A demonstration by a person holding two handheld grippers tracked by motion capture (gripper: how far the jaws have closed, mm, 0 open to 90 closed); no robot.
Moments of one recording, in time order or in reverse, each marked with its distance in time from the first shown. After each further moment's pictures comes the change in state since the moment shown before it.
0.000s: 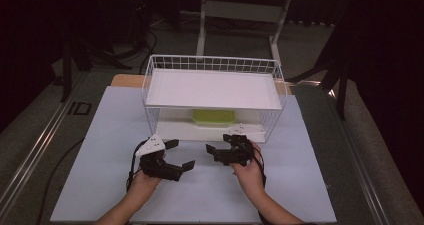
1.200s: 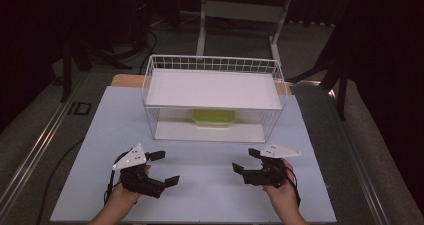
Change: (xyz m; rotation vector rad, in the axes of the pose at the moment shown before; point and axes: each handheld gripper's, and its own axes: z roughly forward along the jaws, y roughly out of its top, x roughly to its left) left arm -0.009 -0.016 -0.052 0.039 -0.027 0.018; right arm -0.015 -0.040 -0.086 -0.028 -0.006 -0.100
